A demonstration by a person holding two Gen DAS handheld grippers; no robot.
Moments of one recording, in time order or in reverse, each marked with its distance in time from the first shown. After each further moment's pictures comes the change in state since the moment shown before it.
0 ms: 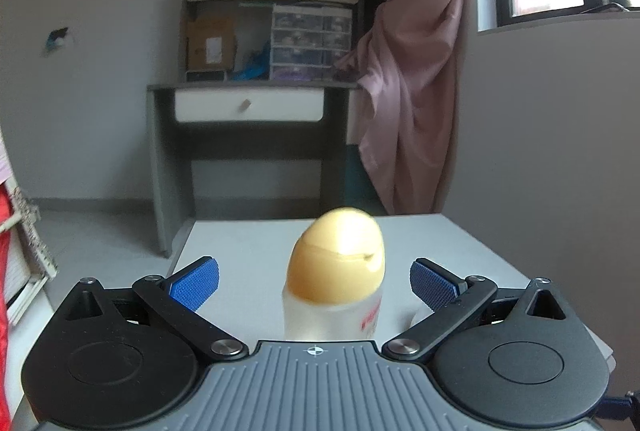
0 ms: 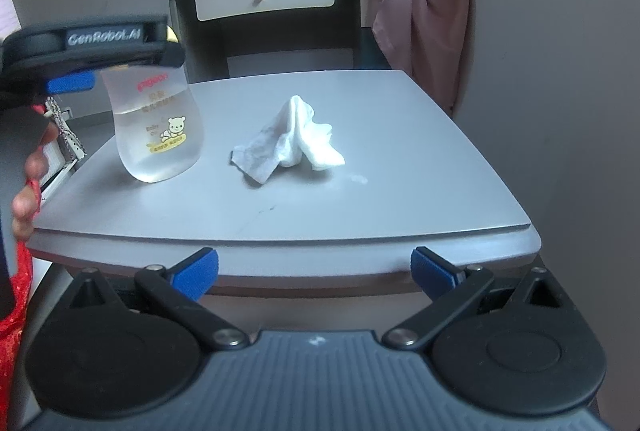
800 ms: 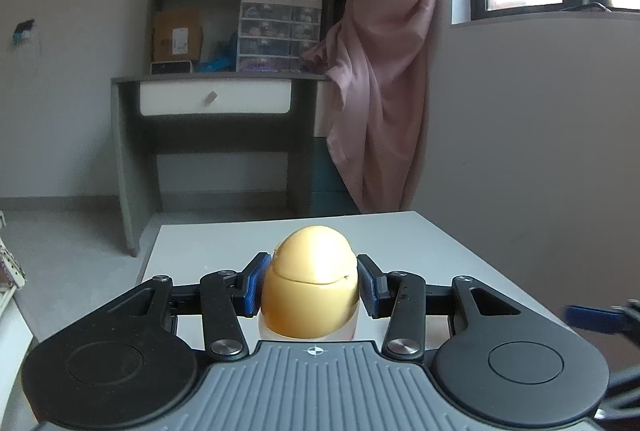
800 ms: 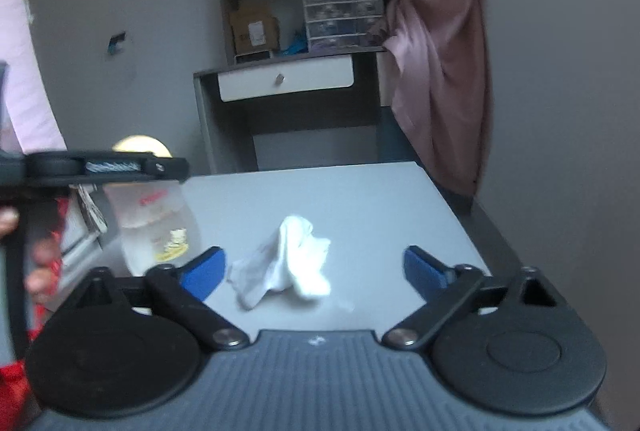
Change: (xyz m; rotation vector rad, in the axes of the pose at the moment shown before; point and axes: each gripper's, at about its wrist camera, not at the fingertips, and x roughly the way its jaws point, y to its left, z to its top) left arm 0.021 0.016 0.004 -0.020 0.044 -0.123; right arm 0.003 -0.033 0.040 -0.033 -0.236 0.117
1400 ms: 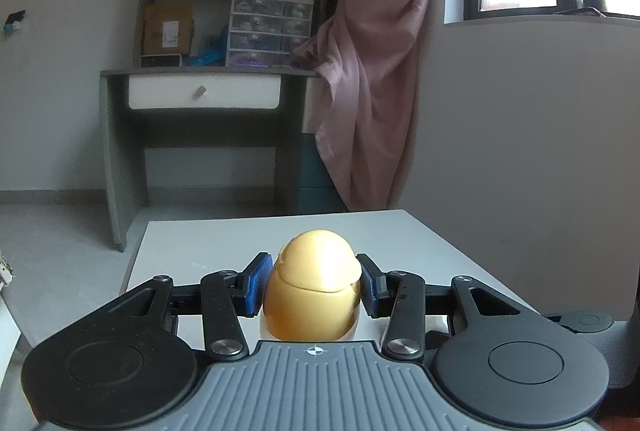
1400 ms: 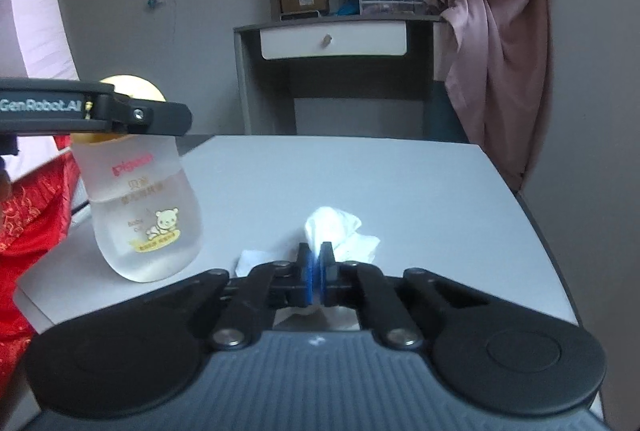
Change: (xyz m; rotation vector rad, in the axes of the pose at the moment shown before) left arm 0.002 0.010 -0.004 -0.013 0.013 -0.050; right arm 0.061 0.009 0.001 -0.050 0.082 0.126
